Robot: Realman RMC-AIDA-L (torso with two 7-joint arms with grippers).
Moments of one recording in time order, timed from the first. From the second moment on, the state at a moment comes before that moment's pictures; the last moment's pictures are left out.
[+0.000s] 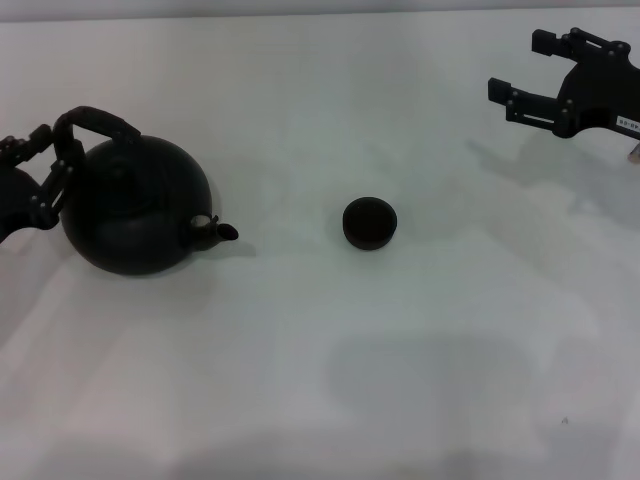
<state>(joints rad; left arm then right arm) -0.19 -2.08 0.90 0.42 1.21 1.25 -0.70 0.29 2.00 1.92 0.81 -1.38 1.08 -1.97</state>
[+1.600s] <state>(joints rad) -0.01 -2.07 0.89 0.23 0.47 1.55 -0.53 0.22 2.00 2.21 0.44 -0.87 1.29 -2.50</state>
